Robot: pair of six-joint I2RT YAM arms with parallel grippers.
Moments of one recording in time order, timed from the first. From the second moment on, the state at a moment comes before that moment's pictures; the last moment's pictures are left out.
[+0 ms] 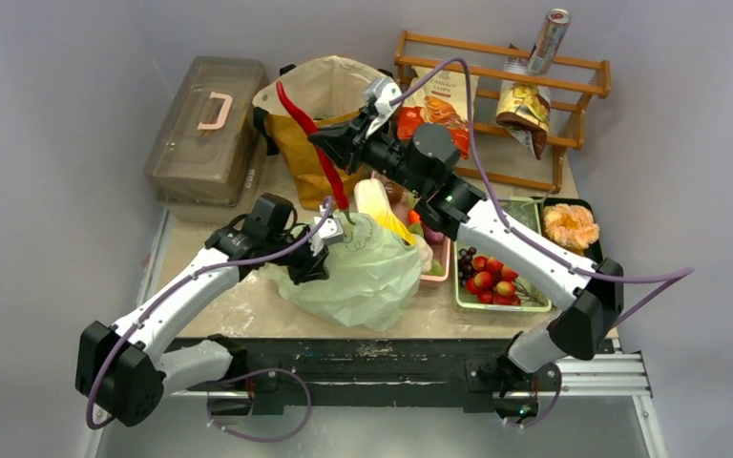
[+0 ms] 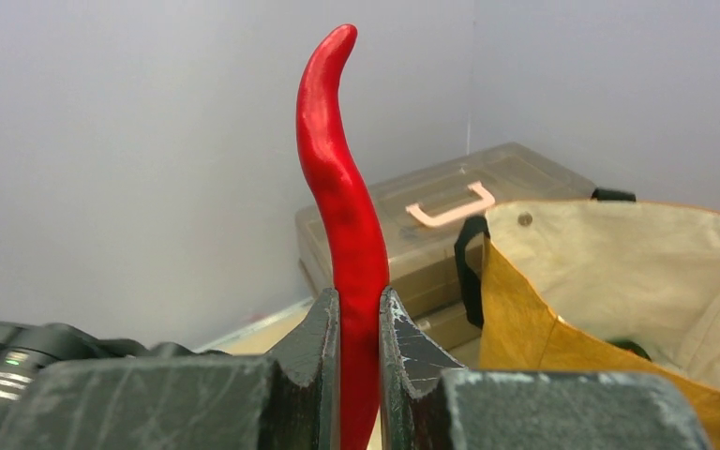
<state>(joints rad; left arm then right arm) -0.51 1.13 0.85 -0.64 0.63 0.43 0.82 1.52 1.45 0.30 -0.20 0.16</state>
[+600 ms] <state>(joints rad) -0.40 0.97 0.72 -0.80 0.61 0.58 0.74 1.37 1.56 0.27 -0.03 0.33</state>
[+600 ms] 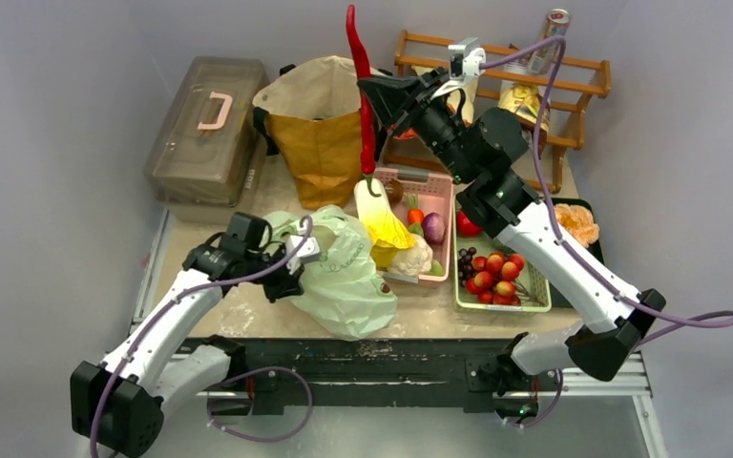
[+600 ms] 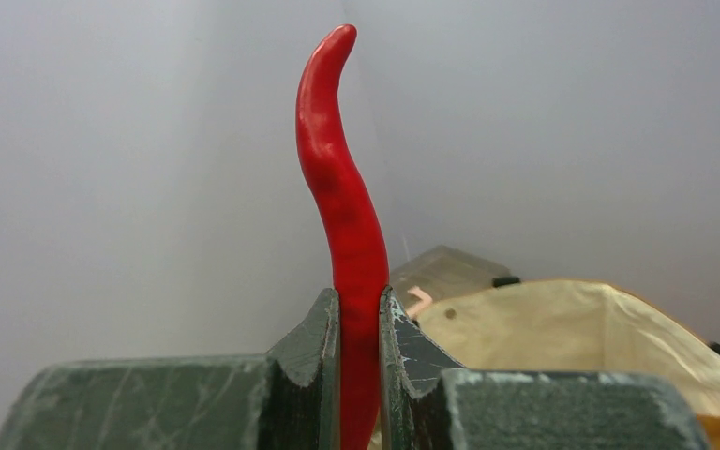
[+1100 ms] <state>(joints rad) 0.15 0.84 0.98 -1.10 0.73 0.72 0.53 1.25 1.16 -0.17 0.14 0.19</state>
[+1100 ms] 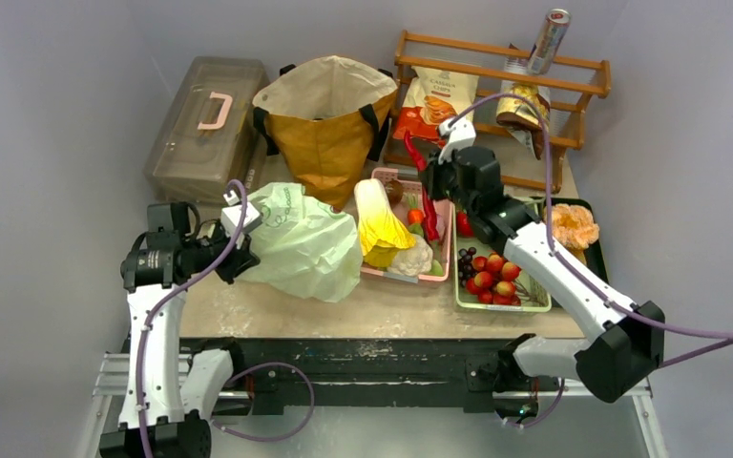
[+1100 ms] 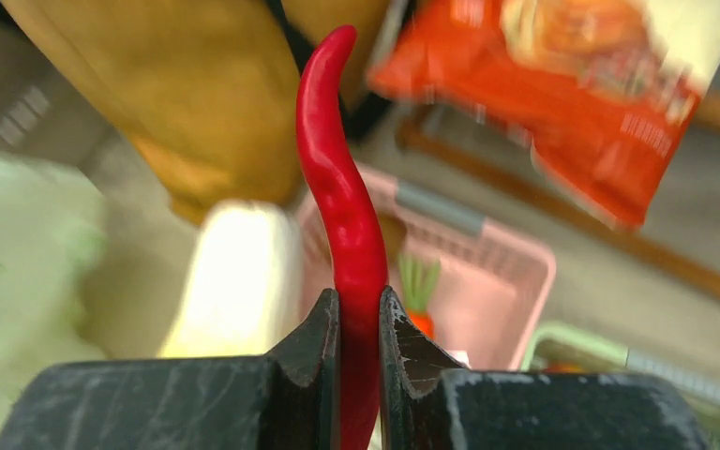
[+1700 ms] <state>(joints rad) 0.31 0.83 0.98 -1.34 0.74 0.90 0.51 1.50 1.02 -0.11 0.04 0.06</state>
